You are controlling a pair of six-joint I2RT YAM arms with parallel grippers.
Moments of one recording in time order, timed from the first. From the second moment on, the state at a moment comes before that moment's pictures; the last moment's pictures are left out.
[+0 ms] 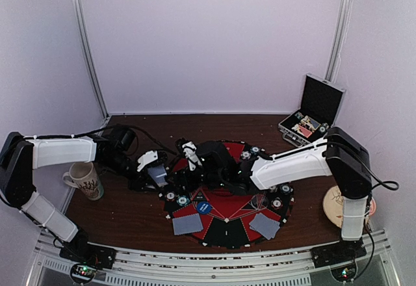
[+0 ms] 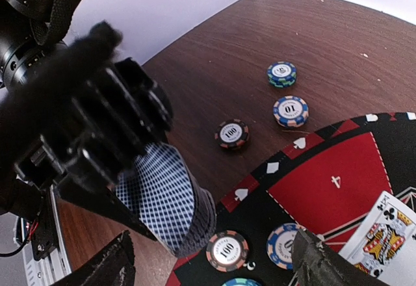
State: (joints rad) left arm -0.45 1.48 0.86 -0.53 0.59 0.66; right arm 1.10 2.00 1.30 0.27 0.03 0.39
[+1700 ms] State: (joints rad) left arm -0.45 1.48 0.86 -0.53 0.59 0.66; right arm 1.08 2.21 1.56 0.24 -0.07 0.34
